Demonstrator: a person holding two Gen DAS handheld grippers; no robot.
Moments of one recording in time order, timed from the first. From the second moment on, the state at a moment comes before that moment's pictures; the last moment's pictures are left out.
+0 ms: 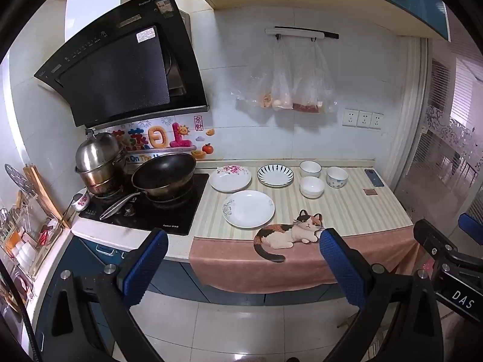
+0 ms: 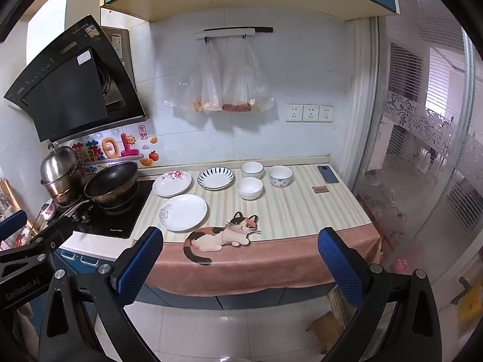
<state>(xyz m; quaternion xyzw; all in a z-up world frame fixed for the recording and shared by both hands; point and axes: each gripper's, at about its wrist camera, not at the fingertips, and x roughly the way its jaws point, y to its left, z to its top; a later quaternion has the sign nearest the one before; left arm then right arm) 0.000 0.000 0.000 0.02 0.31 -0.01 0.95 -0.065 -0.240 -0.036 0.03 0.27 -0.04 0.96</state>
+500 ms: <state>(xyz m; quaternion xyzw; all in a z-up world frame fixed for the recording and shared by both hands) 0.000 -0.007 0.002 0.03 0.31 -0.01 0.95 -0.067 -0.247 -0.036 0.03 0.27 -0.04 0.96</state>
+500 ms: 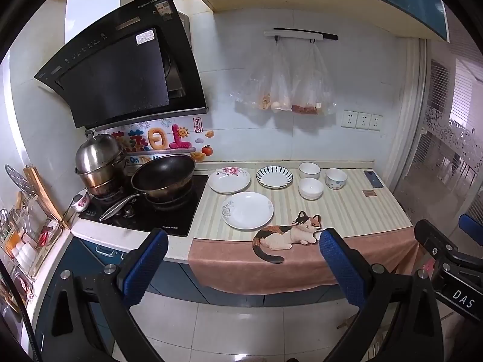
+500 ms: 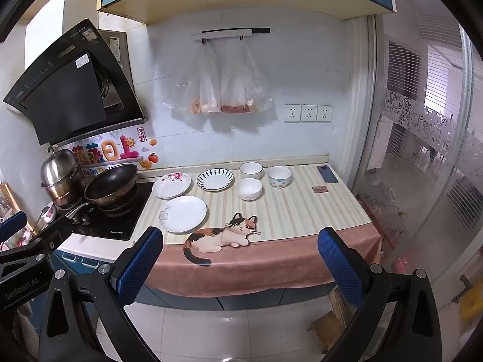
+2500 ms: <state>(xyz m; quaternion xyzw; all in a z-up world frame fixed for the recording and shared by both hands) 0.004 0.006 0.006 0.02 0.30 0.00 0.95 -0.052 -0.239 -0.030 0.03 0.27 -0.03 0.96</state>
